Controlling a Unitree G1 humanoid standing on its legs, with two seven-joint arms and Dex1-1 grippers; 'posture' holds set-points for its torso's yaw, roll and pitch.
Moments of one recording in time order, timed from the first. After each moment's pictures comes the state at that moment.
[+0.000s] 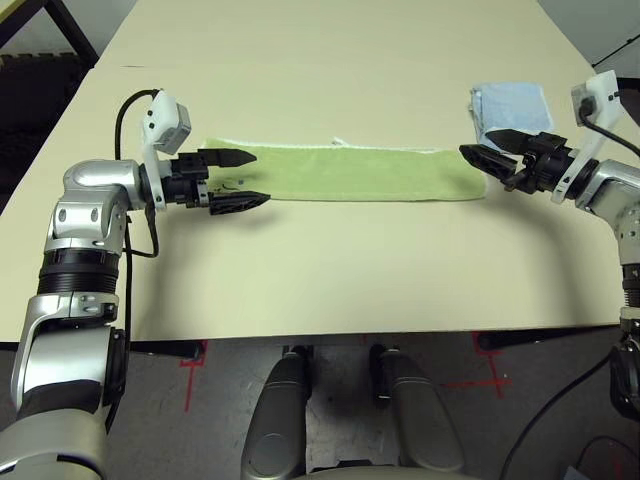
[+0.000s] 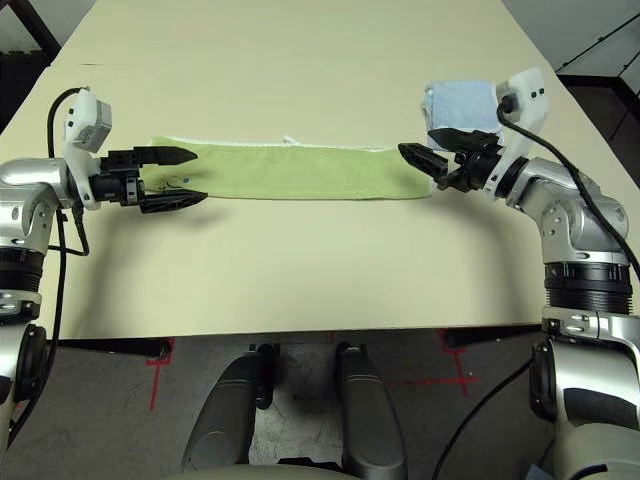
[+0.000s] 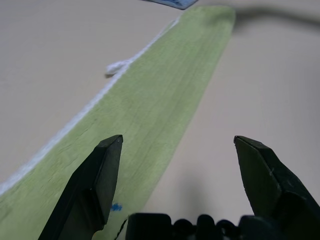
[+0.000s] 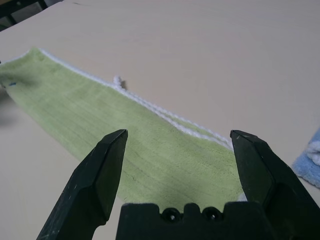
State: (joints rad) left arm -0.77 0.73 0.07 0.48 -0.27 0.18 -1.34; right arm -0.64 -0.65 -0.21 0.25 0.45 0.52 0.86
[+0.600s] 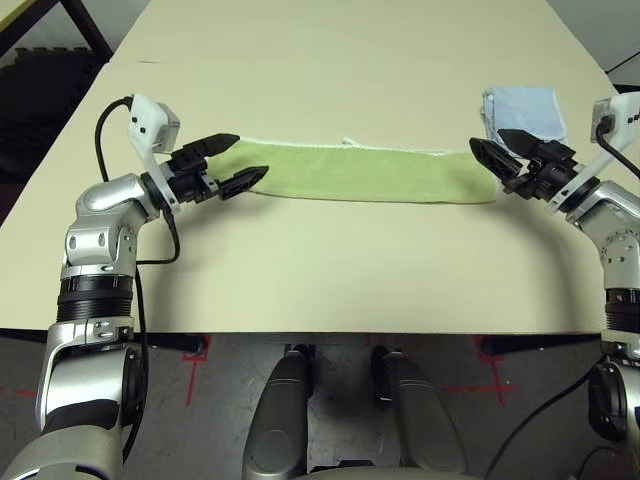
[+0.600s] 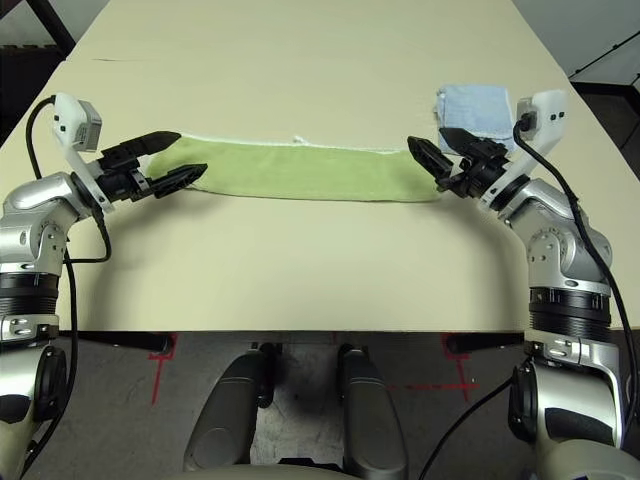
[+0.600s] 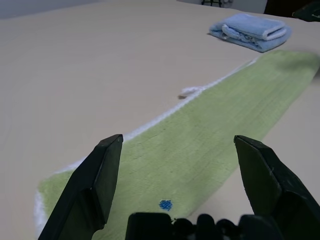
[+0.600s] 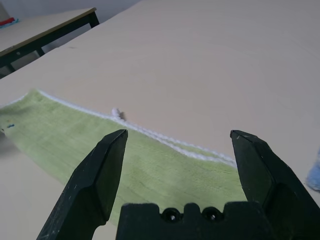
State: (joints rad) left arm -0.68 0.64 0.17 0.38 -0.33 0.17 -1.03; right arm -0.58 -0.54 -0.29 0.20 0.50 0.44 0.73
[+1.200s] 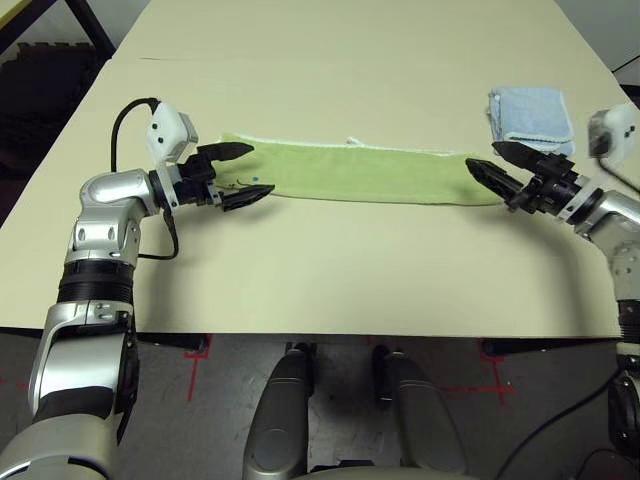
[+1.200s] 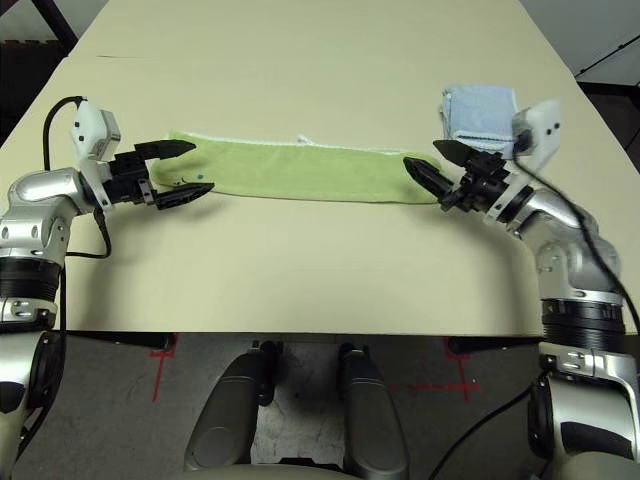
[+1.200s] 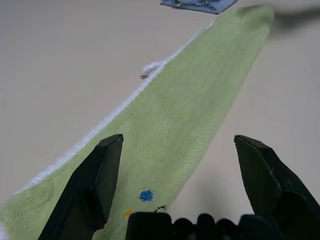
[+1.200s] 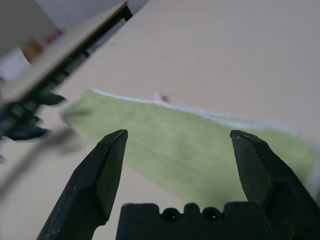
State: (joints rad) left arm -0.76 0.68 0.06 0.53 -0.27 0.03 -1.24; right arm -0.51 -0.65 -0.41 0.10 0.84 0.91 0.76
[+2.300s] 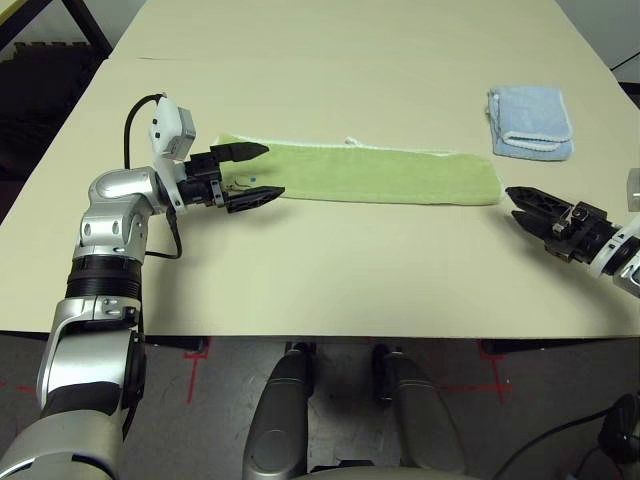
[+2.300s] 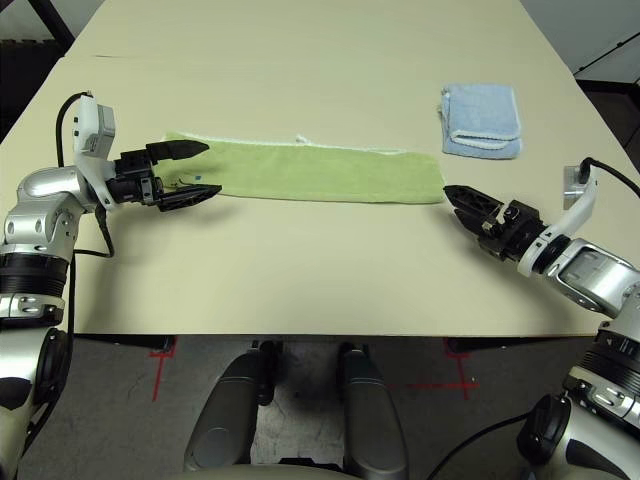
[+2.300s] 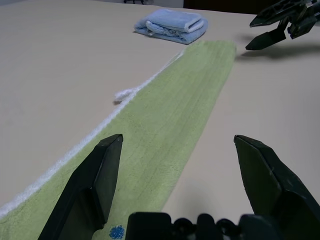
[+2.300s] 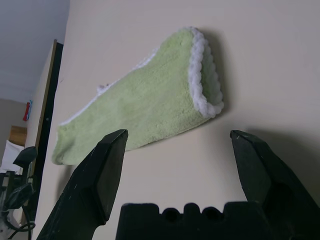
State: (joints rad) left arm -0.78 0.65 0.07 0.52 -0.35 0.07 -1.34; right arm -0.41 -0.50 -0.72 0.10 1.13 1.25 0.21
